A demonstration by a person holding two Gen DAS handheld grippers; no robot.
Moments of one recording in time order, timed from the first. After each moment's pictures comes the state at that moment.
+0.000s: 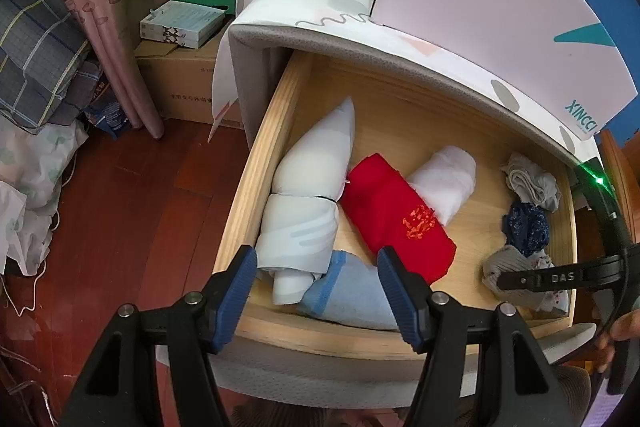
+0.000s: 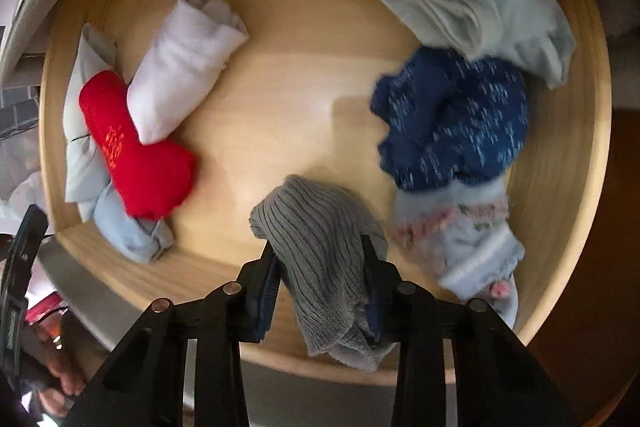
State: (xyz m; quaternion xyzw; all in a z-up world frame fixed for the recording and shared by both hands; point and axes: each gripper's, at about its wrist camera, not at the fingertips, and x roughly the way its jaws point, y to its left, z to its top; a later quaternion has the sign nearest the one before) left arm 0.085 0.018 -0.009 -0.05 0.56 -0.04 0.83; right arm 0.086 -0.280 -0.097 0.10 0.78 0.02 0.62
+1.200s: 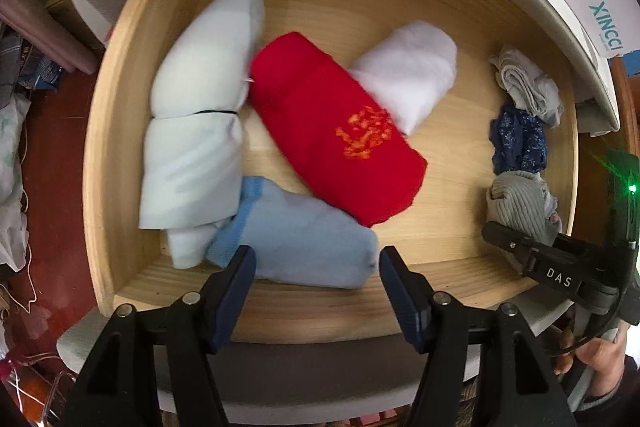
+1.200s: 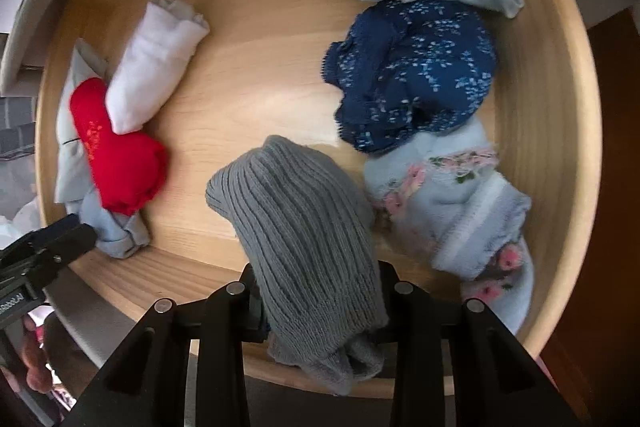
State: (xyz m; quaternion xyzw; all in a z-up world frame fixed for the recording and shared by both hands) left arm 0.115 -0.042 -0.069 -0.02 0.73 -0.11 0.68; right arm 0.010 -0.291 -0.109 0.15 0.74 0.02 0.66
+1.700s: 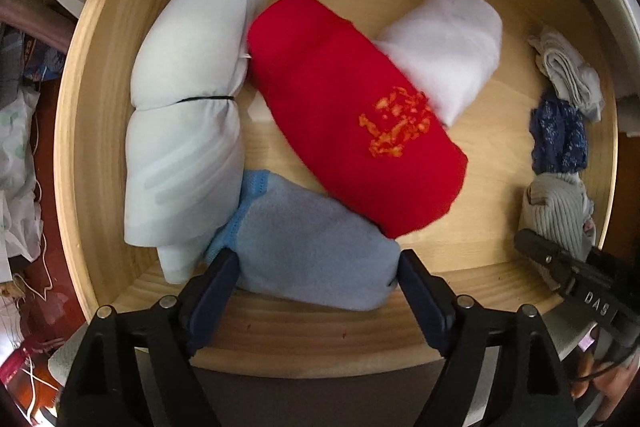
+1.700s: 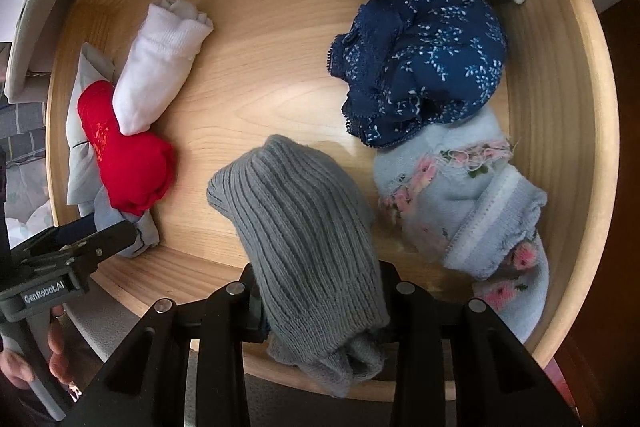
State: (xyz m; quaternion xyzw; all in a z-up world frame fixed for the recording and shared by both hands) left arm 0.125 -0.057 -0.105 0.01 0.76 -0.08 0.65; right arm 0.031 -0.319 -0.108 0.18 0.74 0.03 0.65
